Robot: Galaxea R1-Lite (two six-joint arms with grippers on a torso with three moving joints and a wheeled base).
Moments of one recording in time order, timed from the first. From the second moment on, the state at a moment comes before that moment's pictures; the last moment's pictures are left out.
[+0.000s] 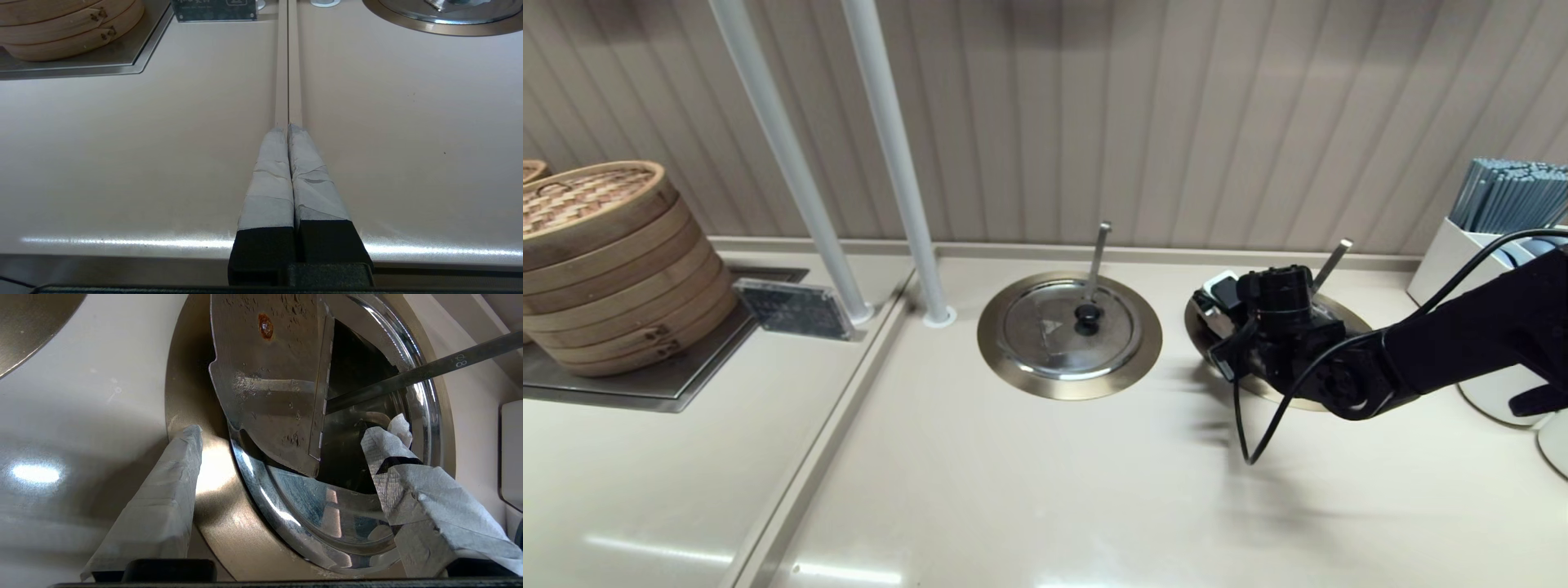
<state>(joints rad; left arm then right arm) 0.00 0.00 0.00 0.01 -0.02 0.10 0.29 2.10 -1.11 -0.51 -0.47 -0.40</state>
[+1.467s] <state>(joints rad) 0.00 0.00 0.00 0.01 -0.02 0.10 0.08 2.05 -1.14 -0.58 -0.47 -0.42</state>
